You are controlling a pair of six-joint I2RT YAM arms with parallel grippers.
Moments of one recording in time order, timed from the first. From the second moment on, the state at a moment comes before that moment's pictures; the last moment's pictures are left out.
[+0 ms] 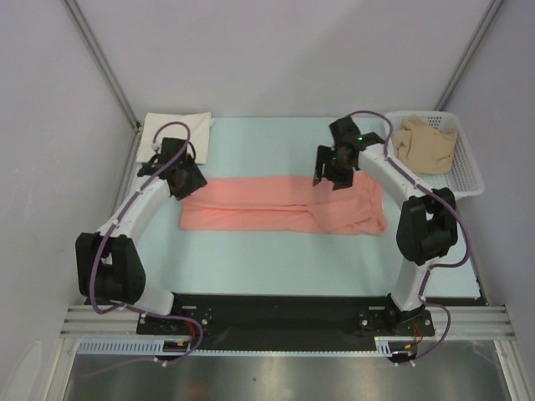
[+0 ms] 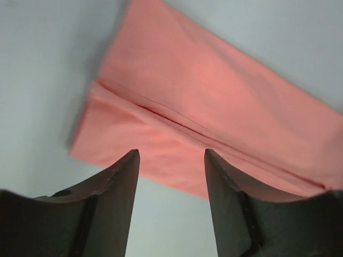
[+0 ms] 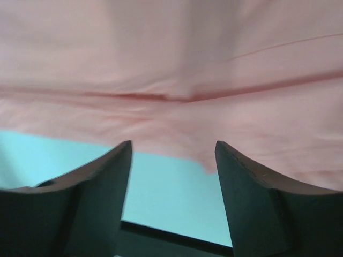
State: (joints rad) left arm -0.11 1.48 1.18 -0.65 -0.17 -0.63; right arm 0.32 1.84 1.60 -0.86 -0.07 0.48
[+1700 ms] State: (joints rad) left arm -0.30 1.69 1.12 -0.44 0.19 -0.50; right arm 0.31 1.87 1.50 -0.83 -0.21 0.52
